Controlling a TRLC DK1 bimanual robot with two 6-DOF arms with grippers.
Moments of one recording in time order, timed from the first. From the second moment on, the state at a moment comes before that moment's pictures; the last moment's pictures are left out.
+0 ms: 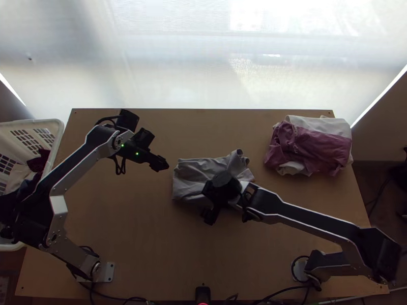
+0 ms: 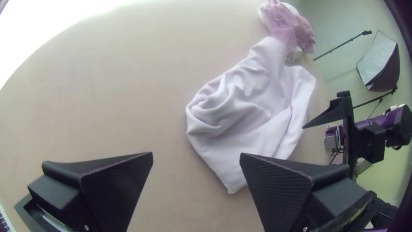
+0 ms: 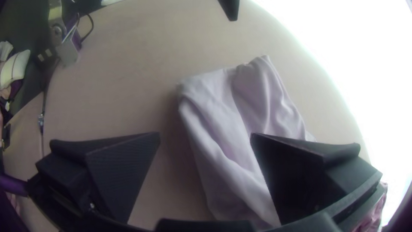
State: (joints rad) left arm -0.28 1.71 1.41 -0.88 0.44 0.20; right arm 1.01 1.51 1.00 -0.27 0.00 -0.17
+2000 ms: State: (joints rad) left arm 0.03 1.56 1.20 -0.84 0.46 0.40; right arm 1.24 1.90 1.02 0.12 0.51 -0.55
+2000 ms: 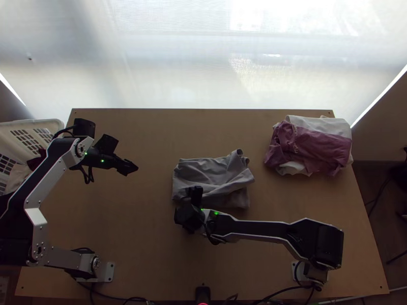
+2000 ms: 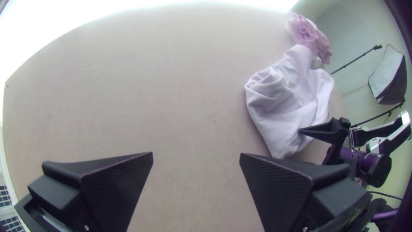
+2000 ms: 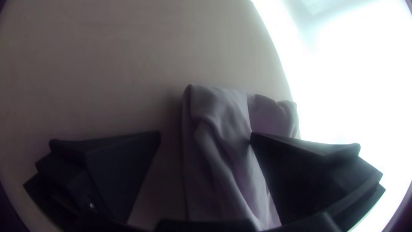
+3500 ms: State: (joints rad) left arm 0.13 1.55 1.20 -0.84 0.46 0.45; right arm 1.10 2.02 1.05 0.30 0.61 -0.71
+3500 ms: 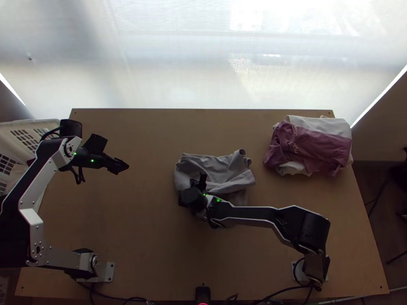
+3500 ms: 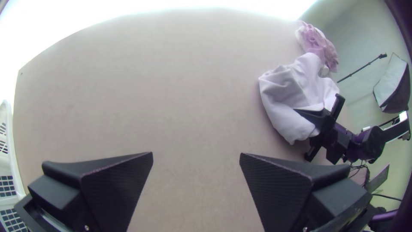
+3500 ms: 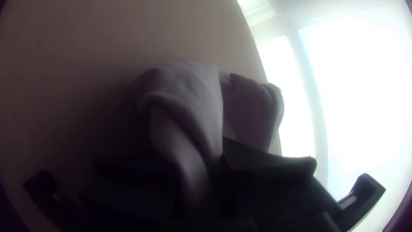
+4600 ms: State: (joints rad) left arm 0.17 1.41 1.19 -0.92 0.46 0.37; right arm 0.83 1.84 1.32 0.45 0.58 -0.79
